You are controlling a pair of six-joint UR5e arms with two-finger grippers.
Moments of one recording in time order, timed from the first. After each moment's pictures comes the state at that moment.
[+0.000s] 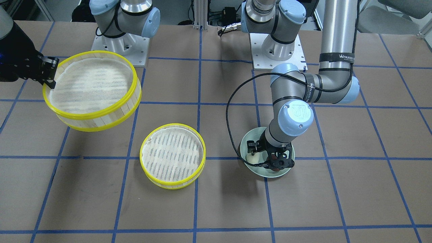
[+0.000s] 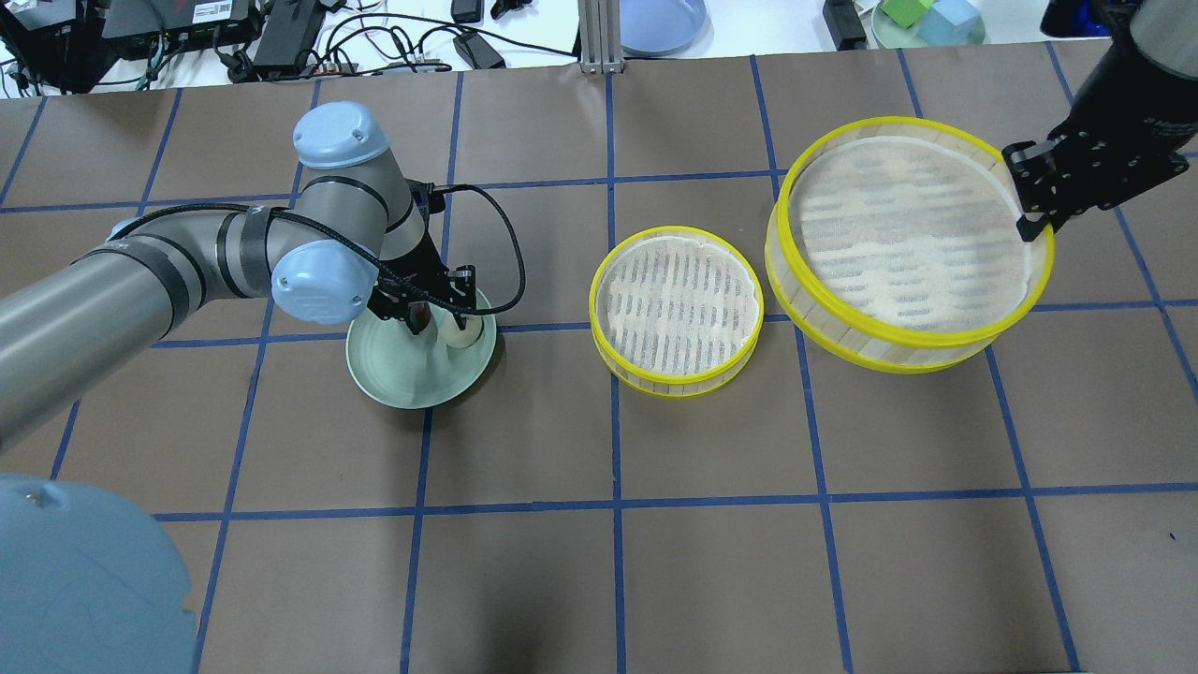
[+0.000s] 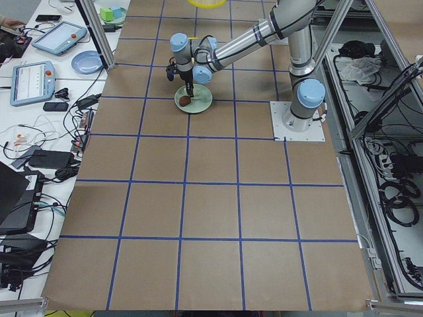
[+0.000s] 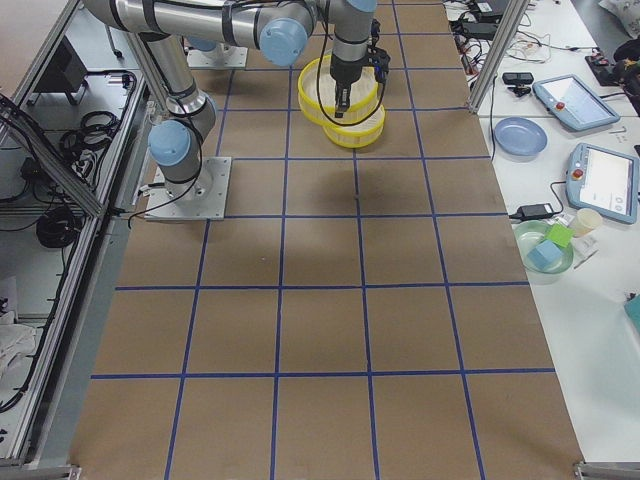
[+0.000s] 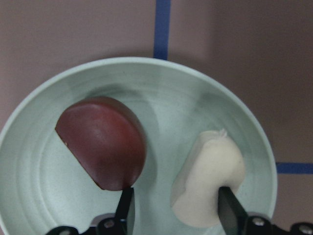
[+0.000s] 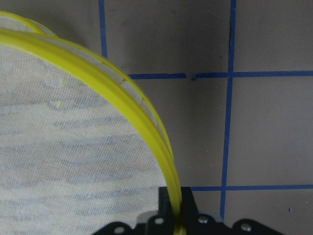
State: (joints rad) left arm -1.59 -1.98 -1.82 -1.03 1.54 -0.10; right arm 1.27 -1.61 1.61 -1.50 -1.57 -0.29
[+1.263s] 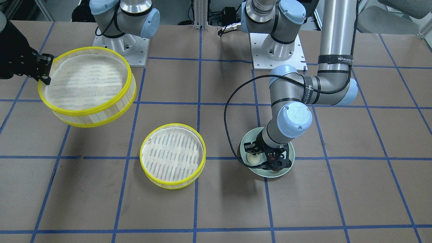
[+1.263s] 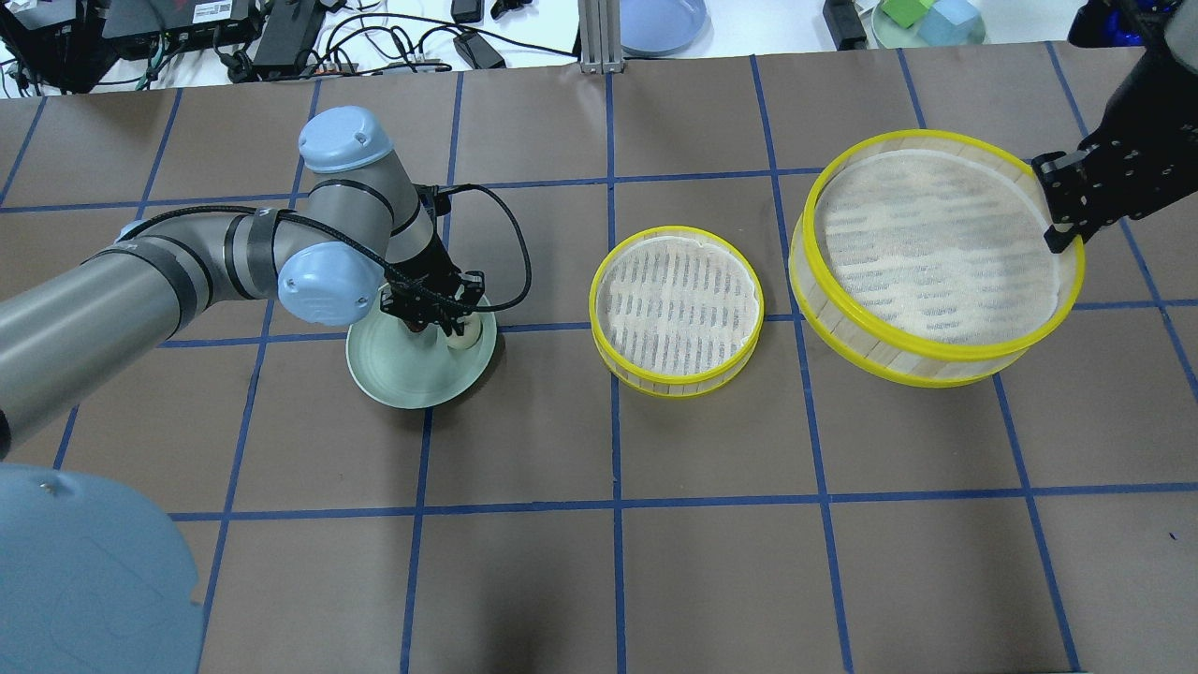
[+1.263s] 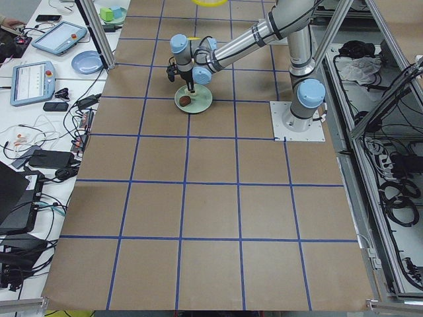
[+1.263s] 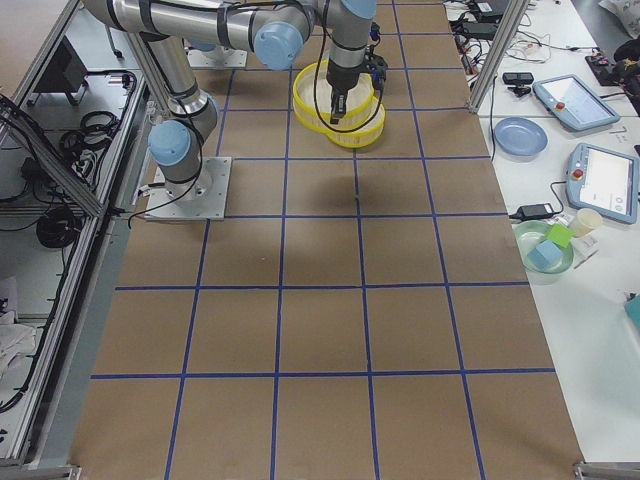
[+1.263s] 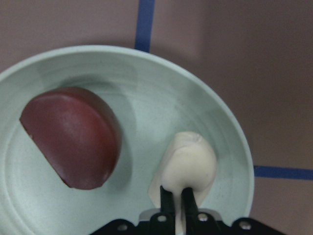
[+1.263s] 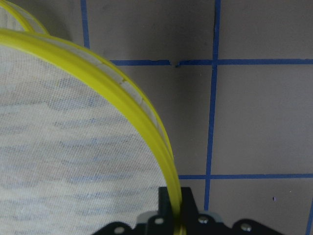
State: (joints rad) left arm -1.60 -1.99 -1.82 -1.03 1.49 -0.16; right arm 1.26 -1.62 1.61 -1.47 -1.60 -0.31
